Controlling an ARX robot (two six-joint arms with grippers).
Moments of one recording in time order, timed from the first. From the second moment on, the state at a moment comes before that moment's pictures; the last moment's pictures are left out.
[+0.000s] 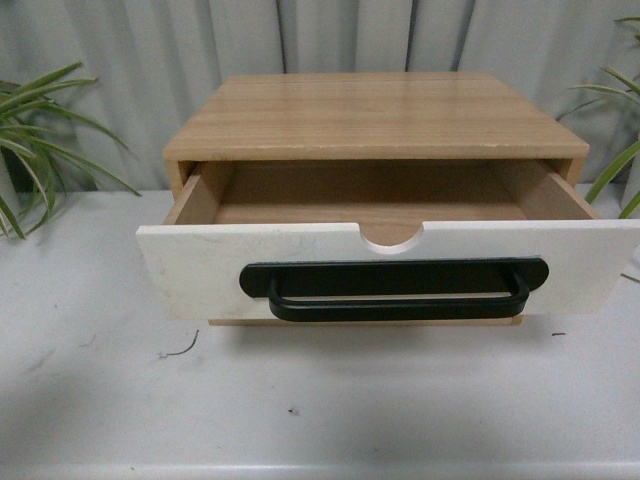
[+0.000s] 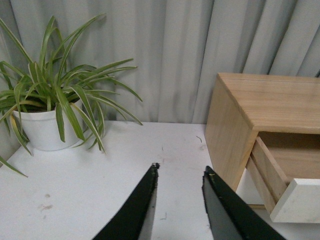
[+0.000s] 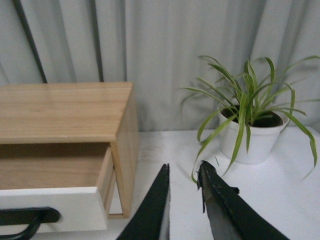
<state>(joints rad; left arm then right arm) 0.33 0.52 0.18 0.34 0.33 -0.02 -0.17 0.63 0.21 0.43 -0.17 -0.02</state>
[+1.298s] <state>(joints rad) 0.00 0.01 0.01 -0.01 0.00 -0.01 0.00 0.18 0.01 0.19 0.00 -0.01</state>
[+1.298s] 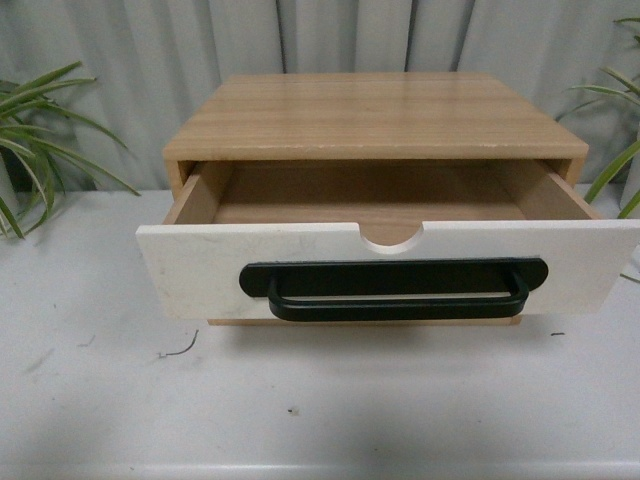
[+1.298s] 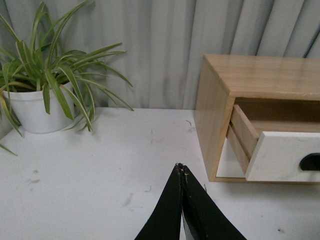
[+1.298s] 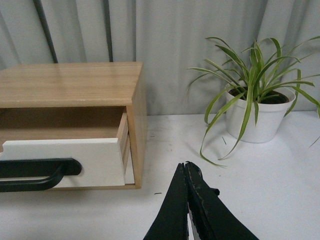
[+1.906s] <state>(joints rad) 0.00 0.01 0.01 0.00 0.00 -0.01 0.00 0.00 0.01 0.00 0.00 -0.01</state>
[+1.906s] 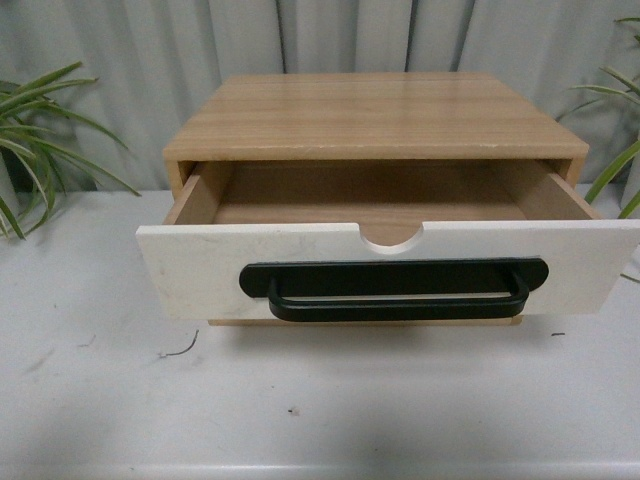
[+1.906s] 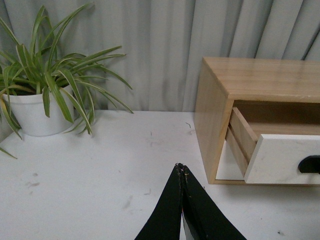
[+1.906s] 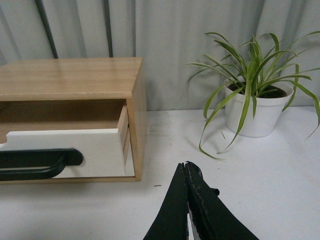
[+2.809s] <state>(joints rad) 0.00 0.01 0.01 0.00 0.00 -0.01 0.00 0.00 0.01 0.00 0.00 -0.01</state>
